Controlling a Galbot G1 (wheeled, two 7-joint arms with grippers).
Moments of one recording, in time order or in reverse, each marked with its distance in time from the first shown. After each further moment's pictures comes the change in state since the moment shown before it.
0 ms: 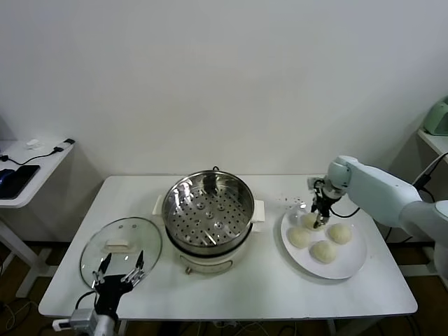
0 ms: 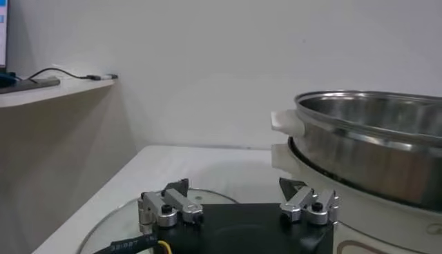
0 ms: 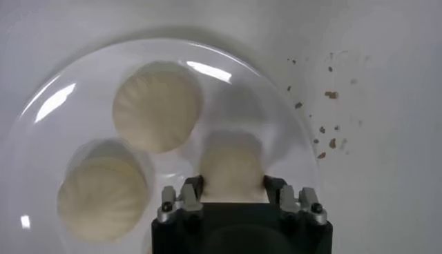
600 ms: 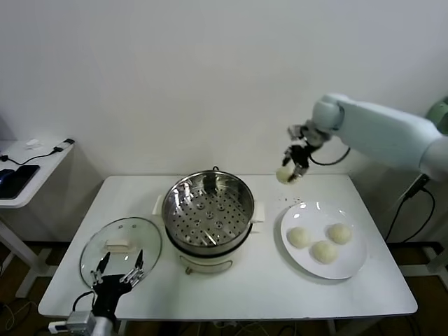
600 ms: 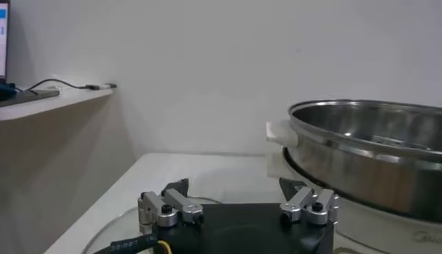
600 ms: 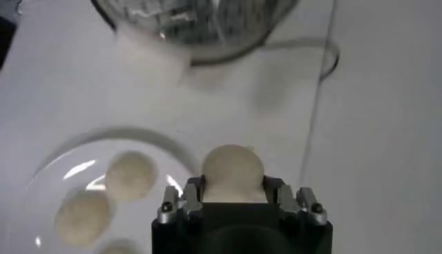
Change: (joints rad) left arm 0.024 0.011 0.011 -0.049 -0.002 0.005 -0.009; right arm 0.569 0.134 -0.271 0.395 0.254 0.208 -0.041
